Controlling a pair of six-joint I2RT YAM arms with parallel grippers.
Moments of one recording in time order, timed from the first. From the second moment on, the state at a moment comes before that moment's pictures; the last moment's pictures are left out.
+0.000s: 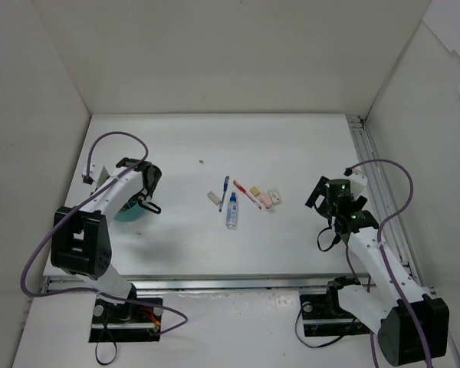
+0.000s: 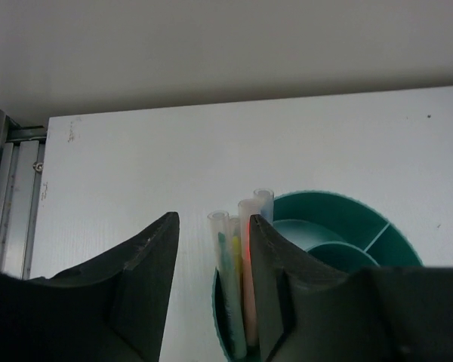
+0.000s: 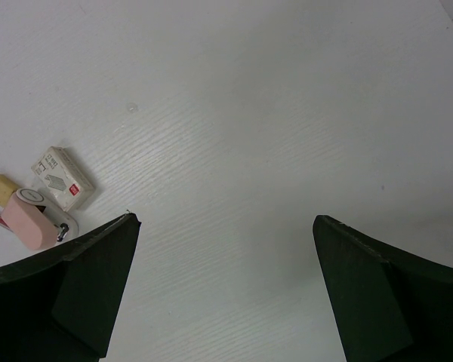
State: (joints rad) left arm -0.22 1.61 1.20 -1.41 -1.24 -1.91; right arm 0.16 0.96 0.62 -0.43 0.35 0.57
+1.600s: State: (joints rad) left arm -0.48 2.05 1.68 -0.55 0.11 -0.14; right arm 0.36 1.31 0.94 -0.28 0.26 0.44
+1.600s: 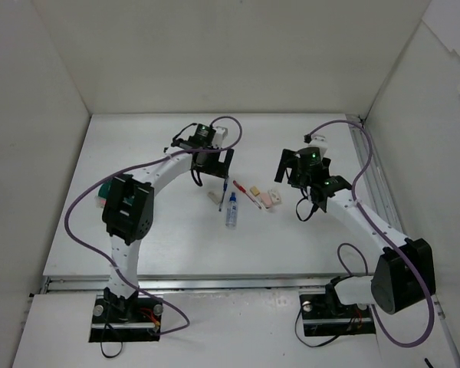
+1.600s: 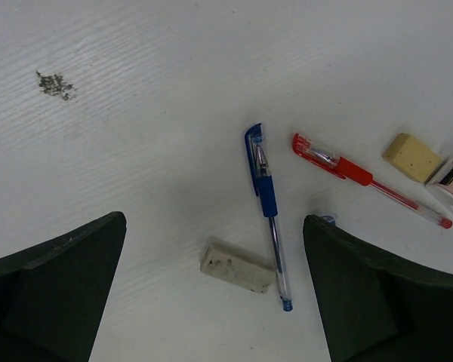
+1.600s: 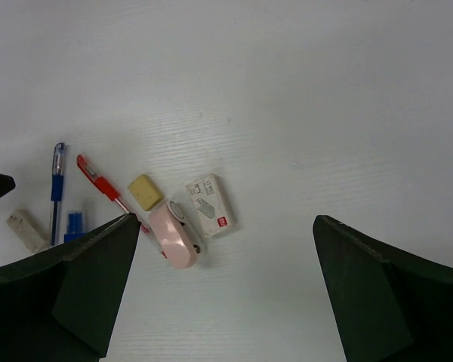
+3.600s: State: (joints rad) left arm -0.57 2.27 1.92 -0.64 -0.13 -0.20; right arm 0.28 1.26 0.86 -0.39 0.40 0.52
